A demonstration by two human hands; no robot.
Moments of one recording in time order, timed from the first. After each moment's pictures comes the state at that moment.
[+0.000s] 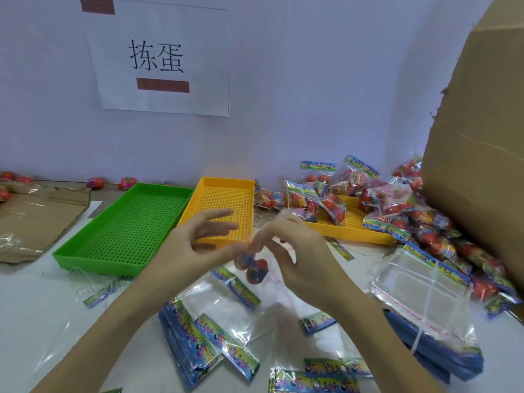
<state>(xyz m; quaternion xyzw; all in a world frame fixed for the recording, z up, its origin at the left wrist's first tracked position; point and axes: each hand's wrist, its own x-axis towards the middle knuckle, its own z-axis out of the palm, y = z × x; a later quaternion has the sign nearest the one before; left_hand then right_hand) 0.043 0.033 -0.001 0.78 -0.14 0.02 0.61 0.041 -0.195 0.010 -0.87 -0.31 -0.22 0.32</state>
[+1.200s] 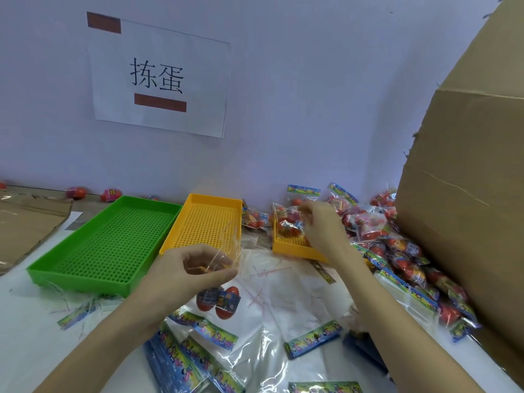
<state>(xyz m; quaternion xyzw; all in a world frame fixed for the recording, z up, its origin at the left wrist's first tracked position) 0.044 0.031 -0.006 0.74 -0.10 -0.03 0.66 0.167 -0.268 0.021 -0.96 -0.06 -0.24 0.15</state>
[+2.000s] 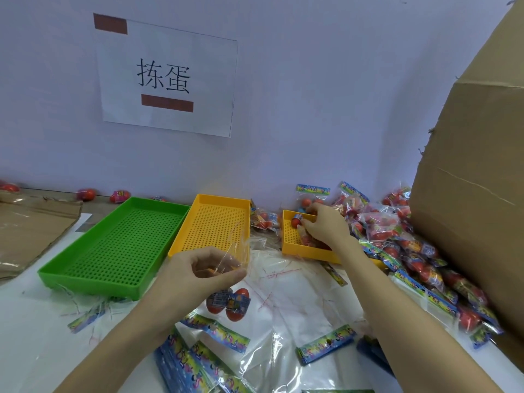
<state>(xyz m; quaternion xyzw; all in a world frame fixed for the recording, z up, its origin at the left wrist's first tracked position) 0.041 0.029 -0.003 0.74 -0.08 -0.02 0.66 0.213 -0.275 0.007 -0.98 0.03 -0.13 0.12</state>
